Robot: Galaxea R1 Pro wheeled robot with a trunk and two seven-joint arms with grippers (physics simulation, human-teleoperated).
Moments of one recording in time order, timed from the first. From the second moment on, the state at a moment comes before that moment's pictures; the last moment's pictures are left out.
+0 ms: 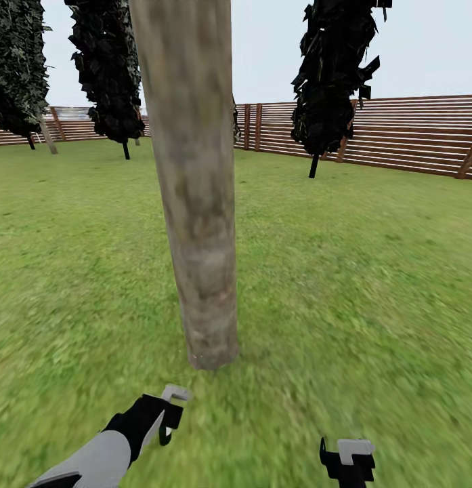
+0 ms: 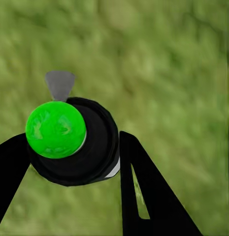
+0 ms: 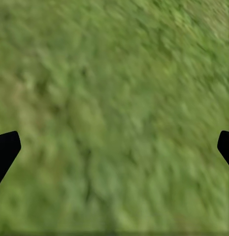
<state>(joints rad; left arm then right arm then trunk) -0.69 -0.08 0.20 -0.26 -0.45 0.36 -0.09 -0.43 0.02 -0.42 -0.08 0.62 -0.57 -0.39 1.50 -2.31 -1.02</state>
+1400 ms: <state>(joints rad) -0.80 -0.12 0.20 -0.50 -0.44 0.37 -0.09 -0.43 0.01 -0.42 -0.09 0.63 -0.57 -0.39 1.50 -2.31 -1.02</state>
